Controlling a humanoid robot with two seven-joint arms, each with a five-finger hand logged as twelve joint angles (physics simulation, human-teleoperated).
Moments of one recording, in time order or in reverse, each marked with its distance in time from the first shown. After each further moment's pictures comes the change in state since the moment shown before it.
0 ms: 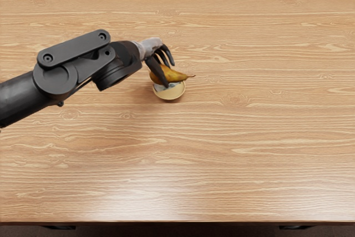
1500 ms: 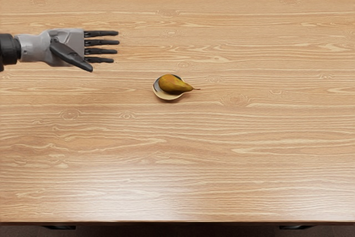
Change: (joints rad) left arm 0.282 0.552 -0.405 0.003 -0.925 -0.636 -0.001; right arm 0.000 0.000 0.000 0.000 0.000 0.000 0.000
